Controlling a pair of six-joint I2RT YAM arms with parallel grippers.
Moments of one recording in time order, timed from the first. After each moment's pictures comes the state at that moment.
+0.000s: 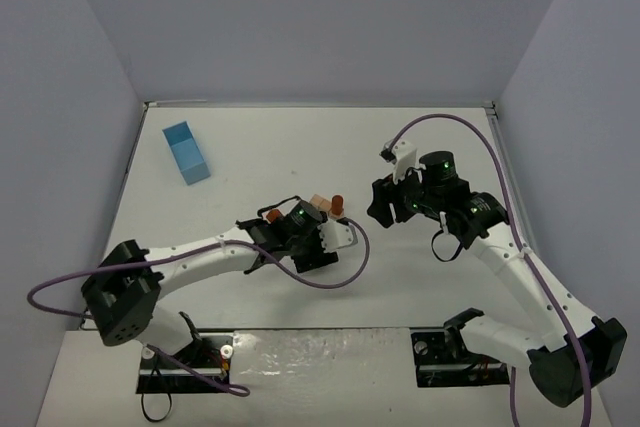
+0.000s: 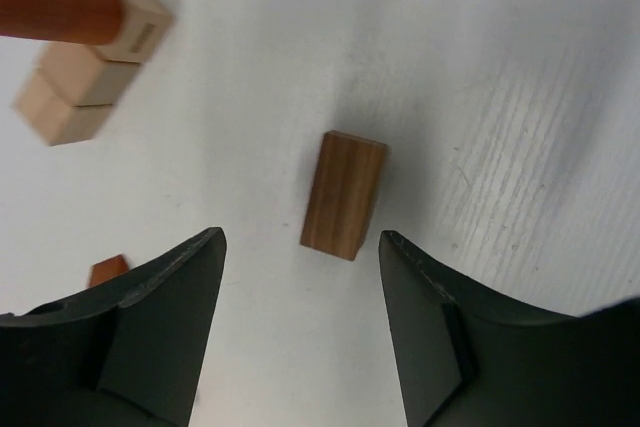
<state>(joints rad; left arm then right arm) -0.94 1.49 0.92 -0.34 0.07 0.46 0.46 1.06 0.99 -0.58 -0.30 -0.03</state>
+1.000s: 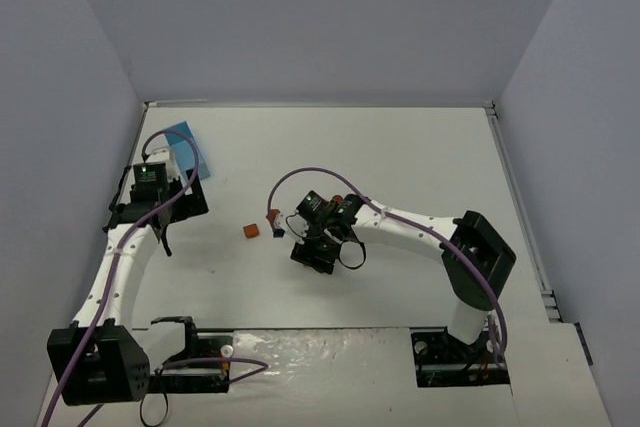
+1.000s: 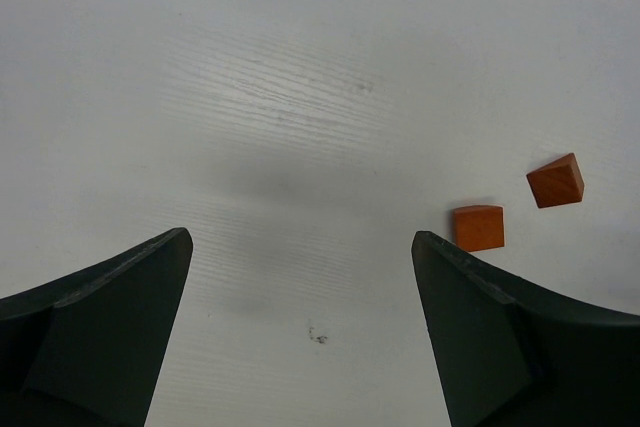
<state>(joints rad) 0.04 1.09 0.88 -0.60 -0.02 -0.22 0.95 1.72 1.19 -0.66 -0.15 -0.33</state>
